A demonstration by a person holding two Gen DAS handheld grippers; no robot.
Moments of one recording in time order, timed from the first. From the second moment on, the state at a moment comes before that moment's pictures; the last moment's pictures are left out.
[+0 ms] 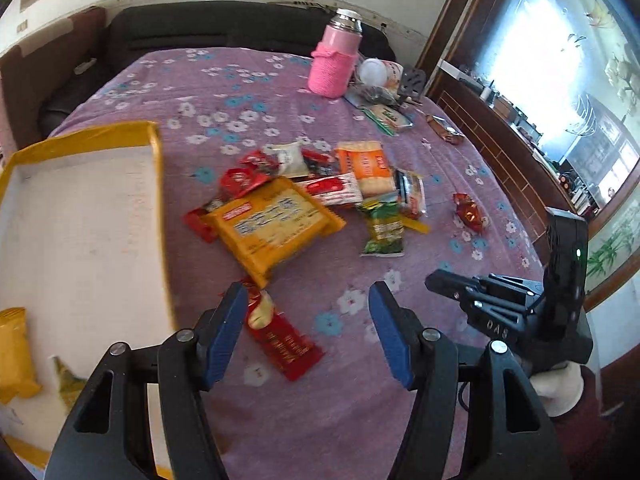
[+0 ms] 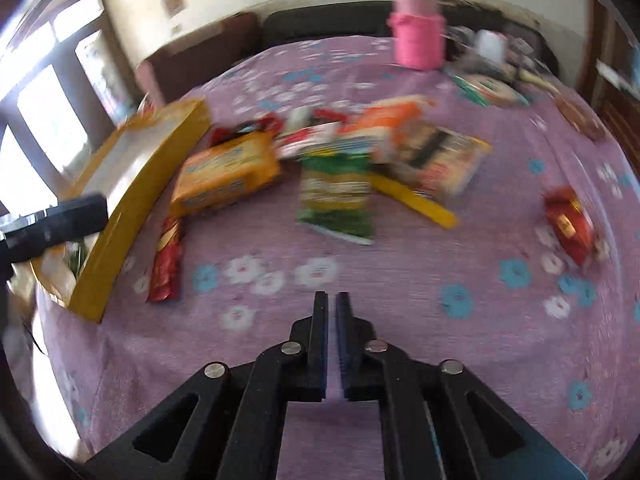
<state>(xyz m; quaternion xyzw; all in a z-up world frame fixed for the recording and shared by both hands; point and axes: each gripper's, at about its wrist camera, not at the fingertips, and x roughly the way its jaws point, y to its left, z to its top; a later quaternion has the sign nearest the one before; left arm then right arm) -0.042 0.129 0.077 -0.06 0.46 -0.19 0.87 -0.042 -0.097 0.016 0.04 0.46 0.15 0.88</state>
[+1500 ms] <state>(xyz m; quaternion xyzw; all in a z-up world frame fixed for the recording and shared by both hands) -0.030 0.084 0.020 0.10 0.51 -0.10 0.85 0.027 -0.077 0.002 0.09 0.43 0.15 0.88</state>
